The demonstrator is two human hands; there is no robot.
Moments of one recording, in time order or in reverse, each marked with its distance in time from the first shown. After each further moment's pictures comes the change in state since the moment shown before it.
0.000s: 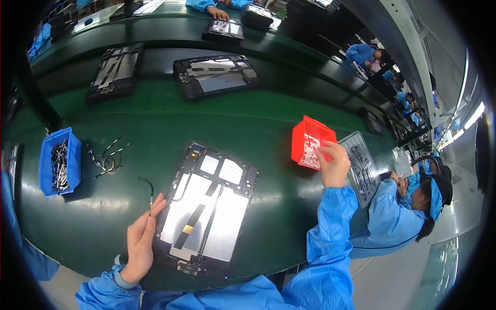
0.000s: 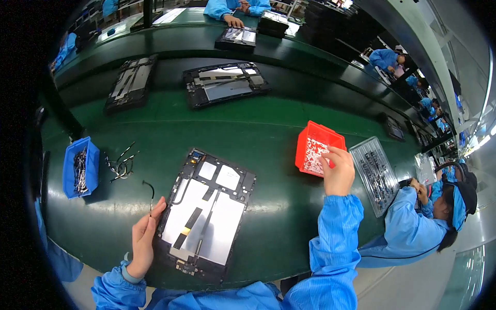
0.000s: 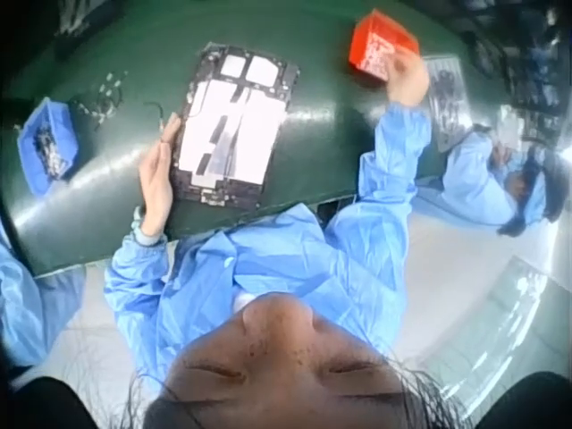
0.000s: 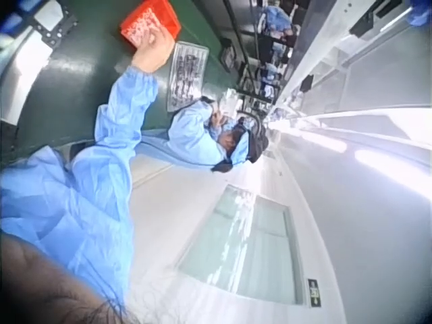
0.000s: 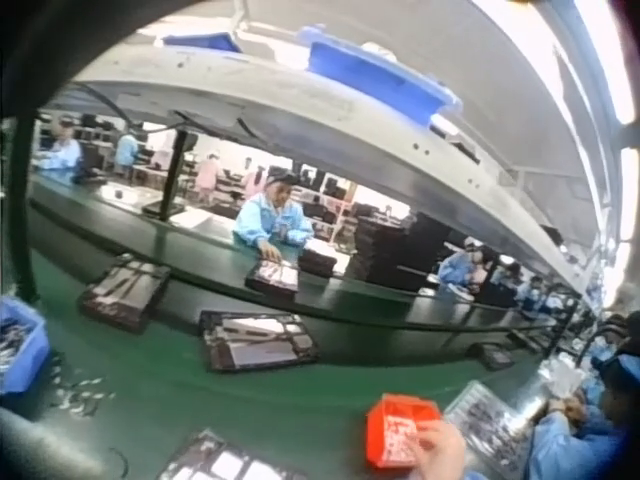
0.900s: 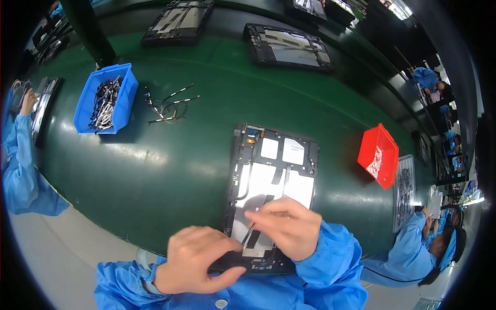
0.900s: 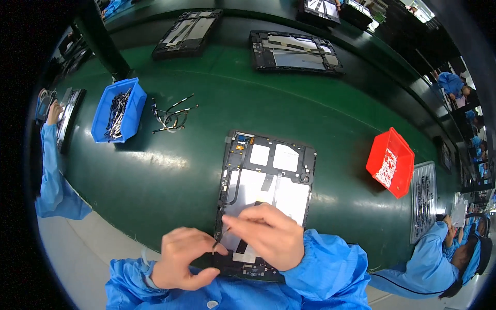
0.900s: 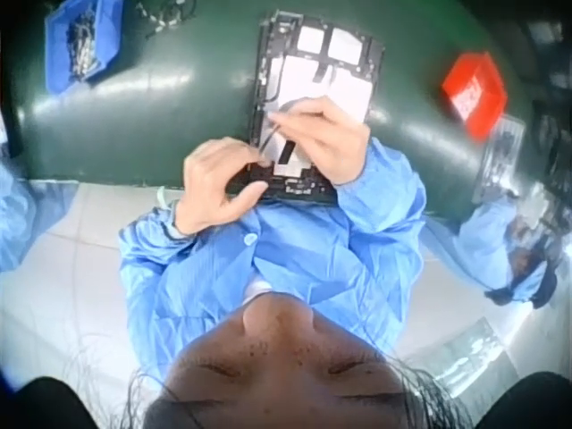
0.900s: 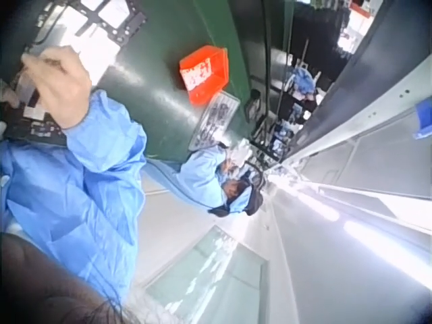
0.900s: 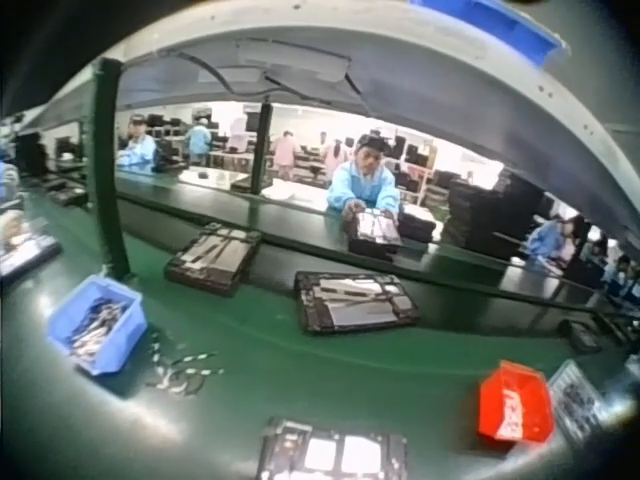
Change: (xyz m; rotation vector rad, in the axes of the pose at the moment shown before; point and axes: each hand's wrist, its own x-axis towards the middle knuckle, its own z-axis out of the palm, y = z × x) left_hand -0.047 0.047 0.015 0.623 -0.133 0.287; right_hand -0.070 -0.219 -0.013 1.067 -0.692 -0.234
